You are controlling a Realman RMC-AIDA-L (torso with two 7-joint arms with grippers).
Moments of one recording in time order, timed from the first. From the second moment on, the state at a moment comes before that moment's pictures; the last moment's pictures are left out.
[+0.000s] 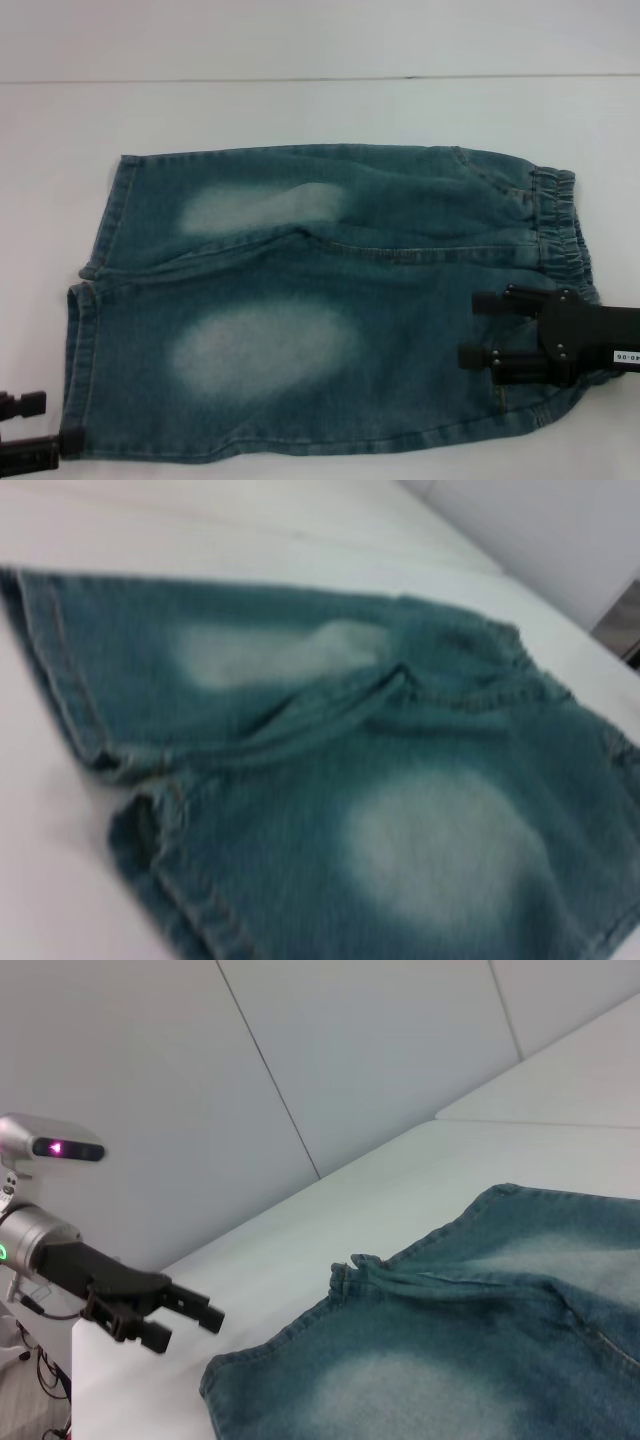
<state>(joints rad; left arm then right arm) -0.16 -2.13 0.42 1.05 2.32 1.82 -1.64 0.39 2.08 -0.65 -0.66 -2.07 -1.71 1.41</state>
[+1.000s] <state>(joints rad) -0.24 -2.15 0.44 1.06 2.49 1.82 -1.69 0.39 2.08 -0.65 -0.66 -2.07 -1.72 1.41</state>
